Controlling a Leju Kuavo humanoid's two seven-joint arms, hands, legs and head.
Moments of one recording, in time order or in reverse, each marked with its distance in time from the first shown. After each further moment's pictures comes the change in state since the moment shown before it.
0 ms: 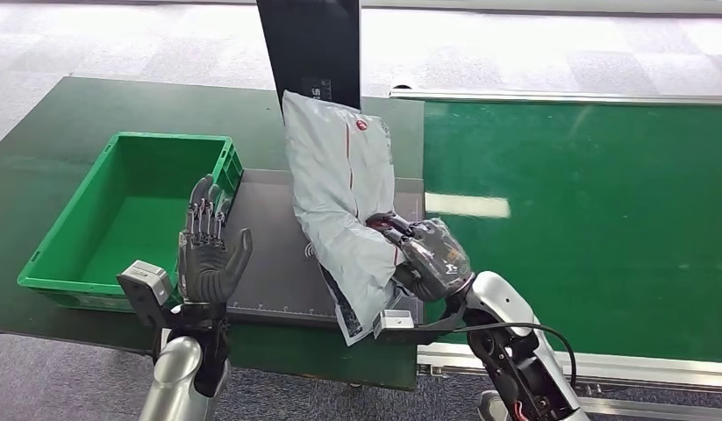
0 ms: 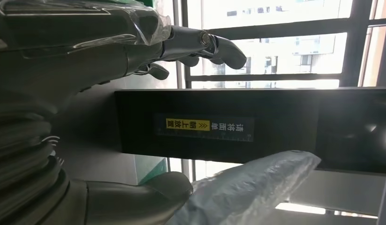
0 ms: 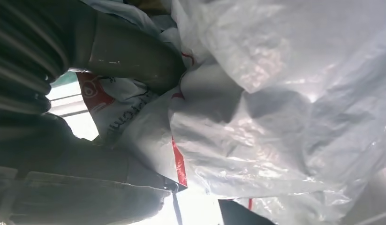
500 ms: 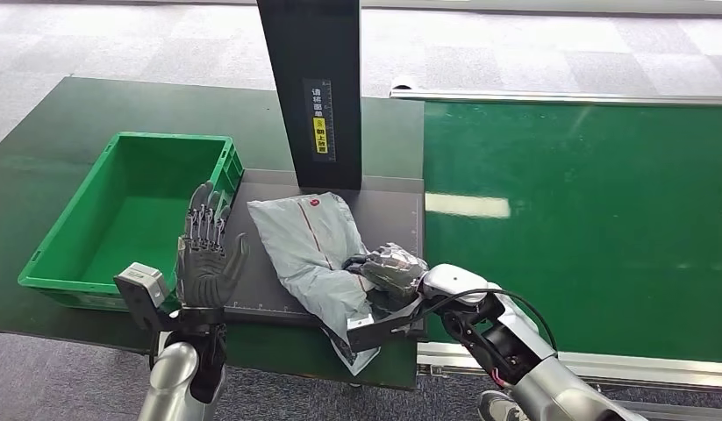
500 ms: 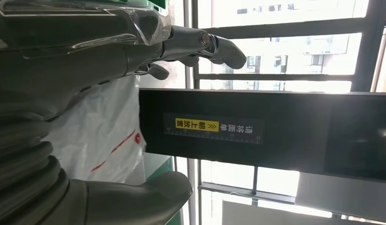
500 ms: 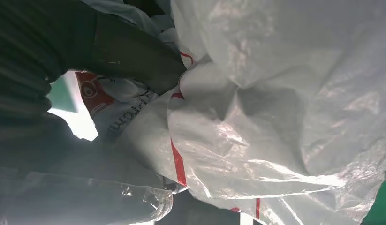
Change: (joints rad) left arm 0.029 0.004 0.004 -0.022 0.024 -0.009 0.036; right arm -0.259 -0.013 0.353 0.378 -0.010 0.202 0.158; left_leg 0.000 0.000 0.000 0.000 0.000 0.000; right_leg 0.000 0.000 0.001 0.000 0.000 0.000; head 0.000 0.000
